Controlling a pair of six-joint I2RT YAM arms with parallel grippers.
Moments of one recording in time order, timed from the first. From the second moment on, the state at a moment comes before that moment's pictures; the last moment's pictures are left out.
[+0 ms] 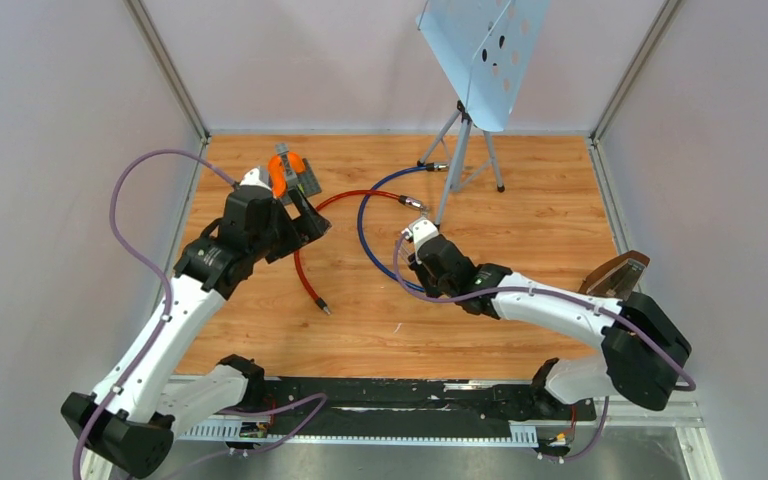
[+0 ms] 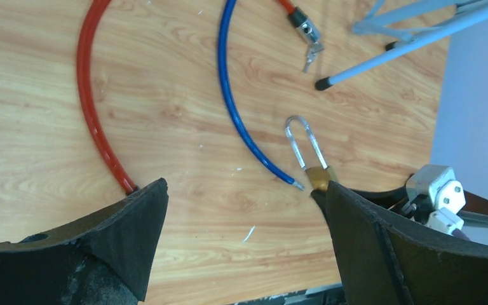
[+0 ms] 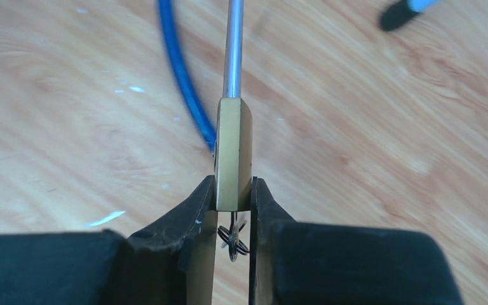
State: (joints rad) left arm -0.43 1.01 1.09 -0.75 -0.07 -0.81; right arm 0.90 1.37 0.79 -0.21 0.31 0.14
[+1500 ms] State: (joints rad) left arm -0.43 1.03 0.52 0.31 0.33 -1.08; right arm 0.79 1.11 0.73 0.08 -0.29 0.50
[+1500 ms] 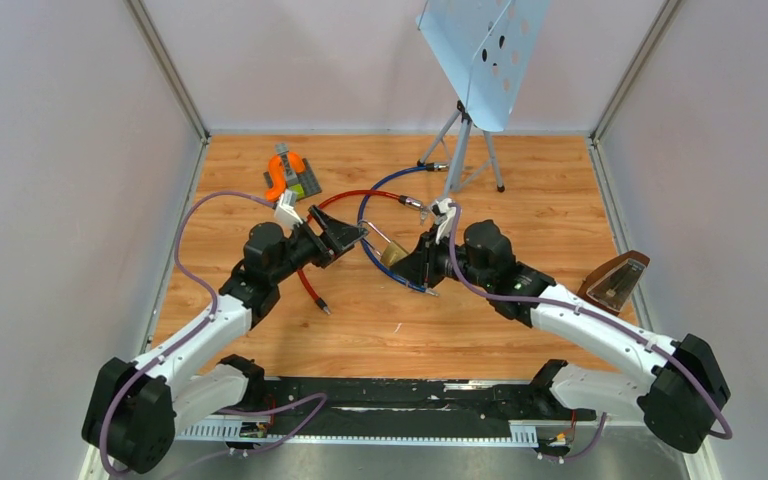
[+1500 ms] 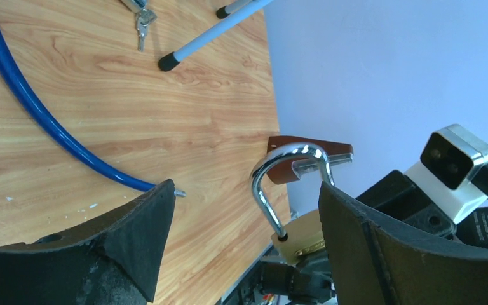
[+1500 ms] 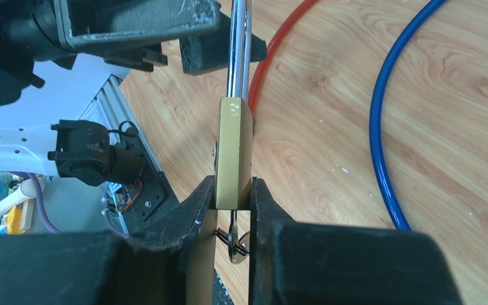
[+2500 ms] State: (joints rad) left arm -0.43 1.13 0.72 -0.13 0.33 -1.03; right arm 0.87 1.35 0.73 -0.07 0.07 0.24
